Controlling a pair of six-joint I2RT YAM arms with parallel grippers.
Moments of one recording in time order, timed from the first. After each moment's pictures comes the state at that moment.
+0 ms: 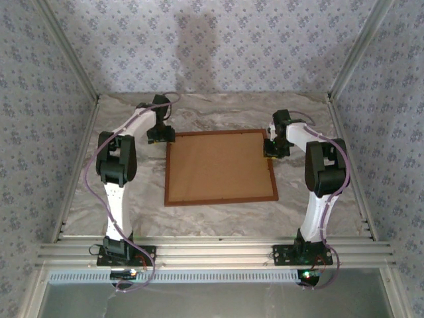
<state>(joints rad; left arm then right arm) -0.24 2.19 1.79 -0.95 -0.07 -0.30 0.13 1.96 1.35 -0.74 -0.14 0.15</state>
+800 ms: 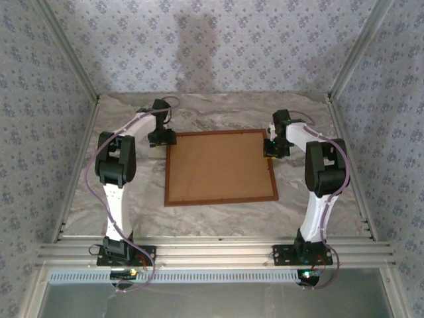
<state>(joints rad) -0.25 2.17 1.66 -0.82 -0.03 -0.33 0.13 1.96 1.35 -0.74 -0.14 0.15</state>
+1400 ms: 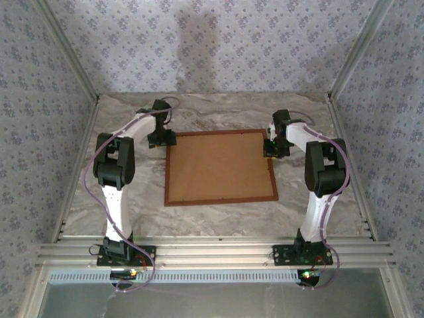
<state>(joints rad) -0.26 2.12 1.65 -0.85 -0.05 -0.34 0.13 1.96 1.35 -0.74 -0.13 0.15</state>
